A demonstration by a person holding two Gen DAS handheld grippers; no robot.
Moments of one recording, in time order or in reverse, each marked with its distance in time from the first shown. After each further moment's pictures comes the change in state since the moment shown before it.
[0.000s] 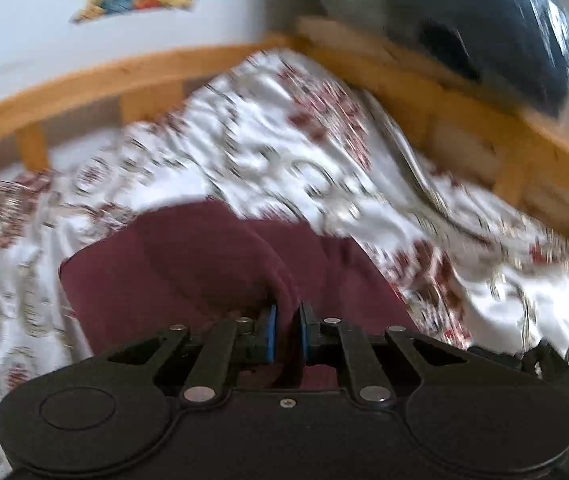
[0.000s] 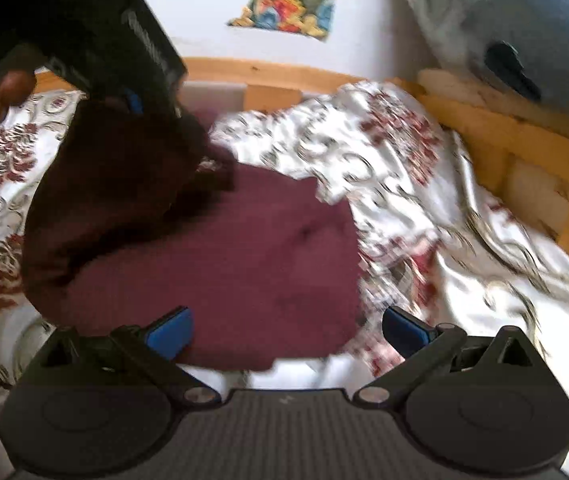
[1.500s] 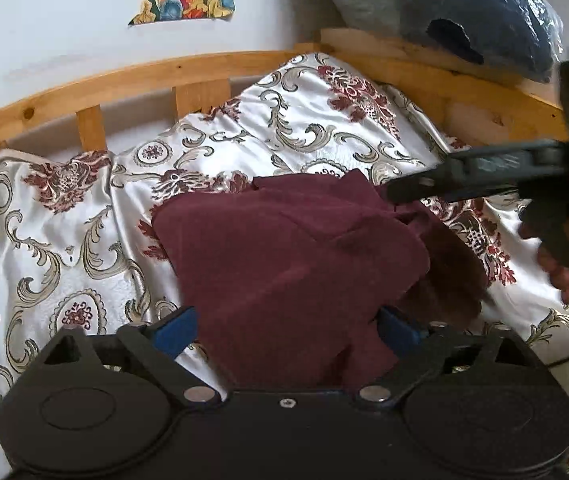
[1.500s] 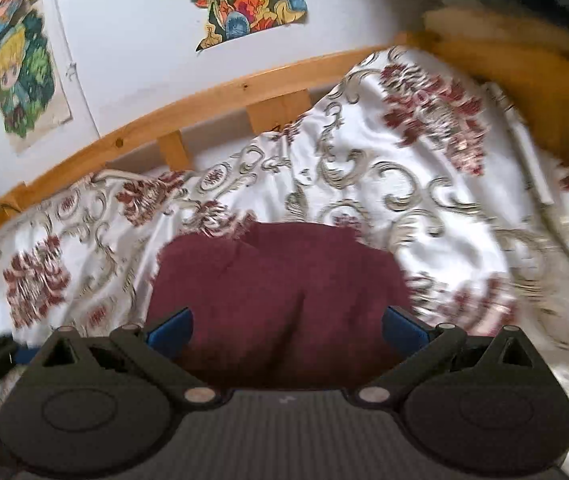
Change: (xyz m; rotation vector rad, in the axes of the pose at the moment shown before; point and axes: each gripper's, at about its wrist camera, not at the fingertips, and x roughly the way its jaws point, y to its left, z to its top) left arm -0.046 0.061 -0.097 0.030 -0.112 0.065; right arm 0.067 -0.043 0.097 0.319 0.085 0.284
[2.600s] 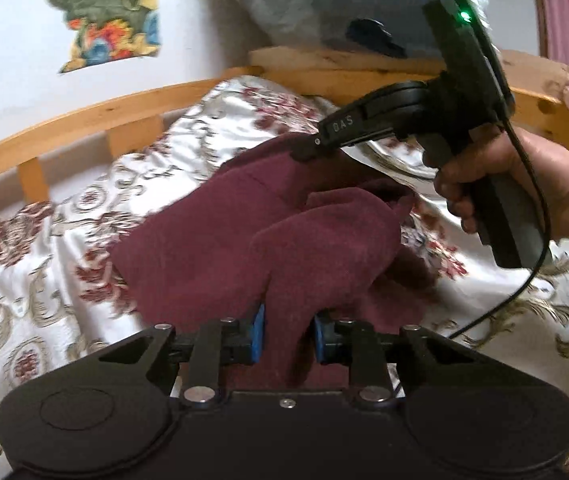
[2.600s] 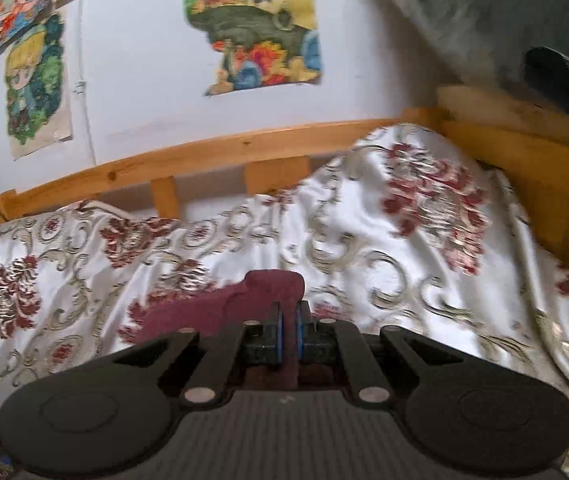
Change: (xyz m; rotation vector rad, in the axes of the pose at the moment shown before) left arm 0.008 -0.052 -0.006 0.159 -0.073 -0.100; right arm 0.005 -0.009 0.025 -0.146 -0.175 -0.067
